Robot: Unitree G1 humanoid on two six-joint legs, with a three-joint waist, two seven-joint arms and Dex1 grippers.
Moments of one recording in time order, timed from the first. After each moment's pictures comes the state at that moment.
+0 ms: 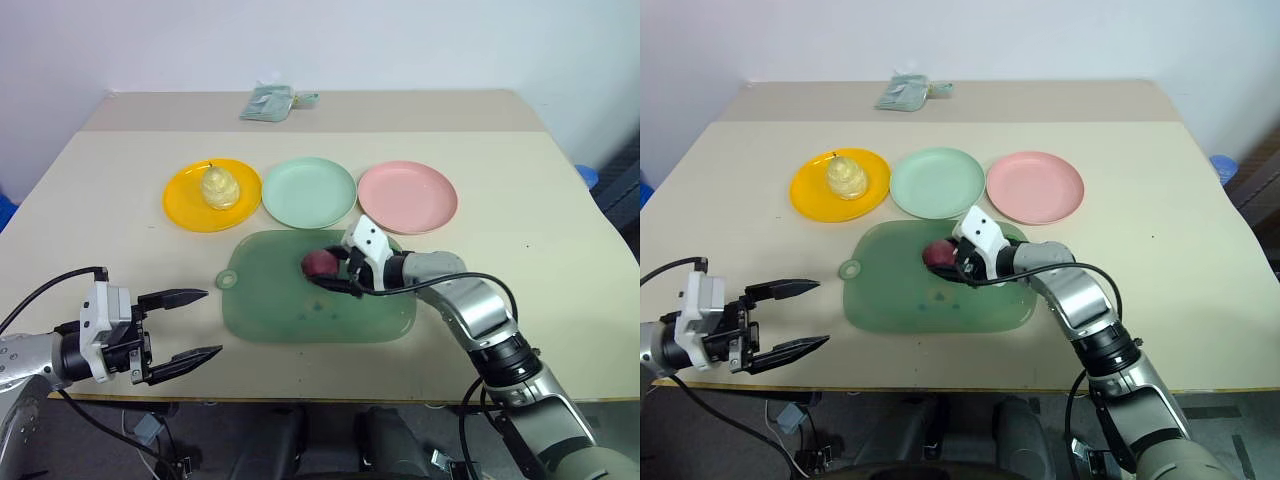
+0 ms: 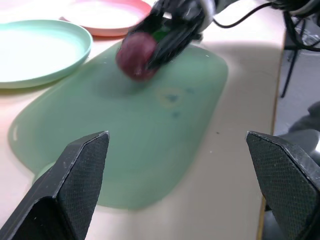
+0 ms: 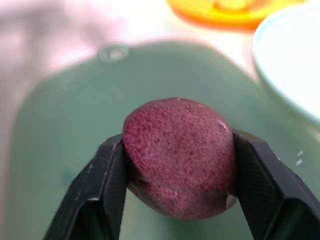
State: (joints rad) left arm 0.28 0.80 0.41 -0.38 -0.65 0.22 -1.22; right arm -0.53 -0.40 0.22 -0.19 0.33 0.68 0.79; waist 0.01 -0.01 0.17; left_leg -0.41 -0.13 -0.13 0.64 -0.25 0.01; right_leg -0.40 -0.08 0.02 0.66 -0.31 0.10
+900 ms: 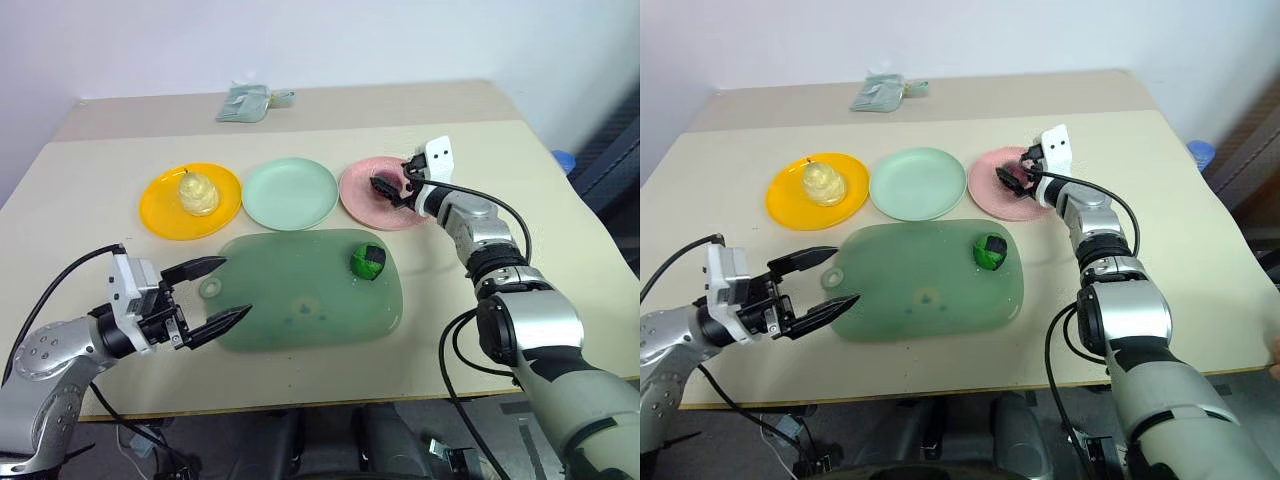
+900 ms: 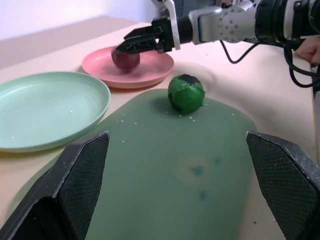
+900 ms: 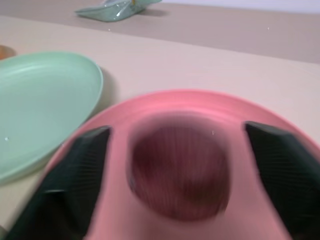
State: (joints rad) left arm 0.20 0.69 0.33 -0.50 -0.69 0.31 -0.97; right arm -1.09 -0.35 -0.09 1.21 0.16 -0.08 0.63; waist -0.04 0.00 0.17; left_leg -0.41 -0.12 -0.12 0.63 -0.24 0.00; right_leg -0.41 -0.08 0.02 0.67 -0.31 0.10
